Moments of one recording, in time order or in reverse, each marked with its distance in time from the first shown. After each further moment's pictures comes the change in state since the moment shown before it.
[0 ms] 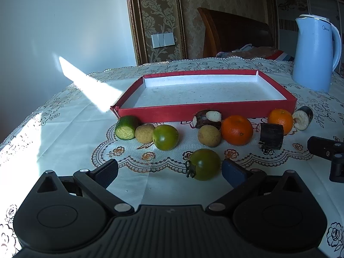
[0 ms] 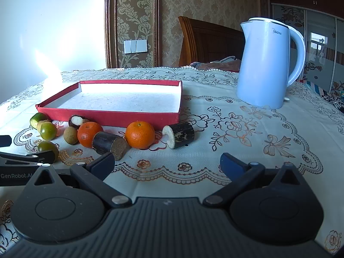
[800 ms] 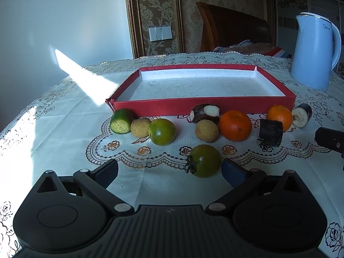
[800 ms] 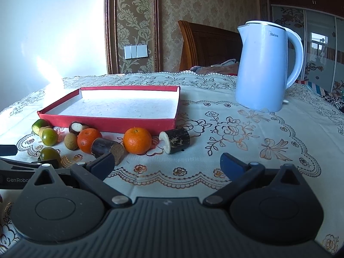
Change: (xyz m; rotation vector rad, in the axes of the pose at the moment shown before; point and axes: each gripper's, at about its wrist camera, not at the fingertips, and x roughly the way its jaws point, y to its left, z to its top) left arm 0.005 0.001 0.002 -0.015 0.031 -0.027; right arm -0.005 -0.012 0.005 0.013 -0.022 0.022
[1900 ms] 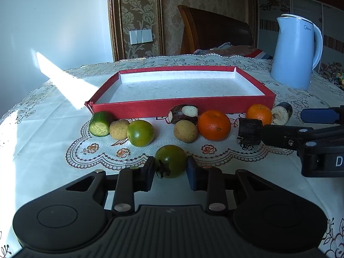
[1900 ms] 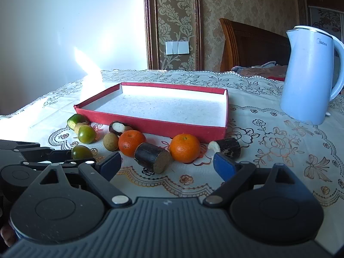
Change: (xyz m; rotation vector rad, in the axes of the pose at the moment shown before) left arm -0.002 0.000 -0.003 0.018 -0.026 -0.118; right arm 0.020 0.037 0.012 -0.075 0.044 0.205
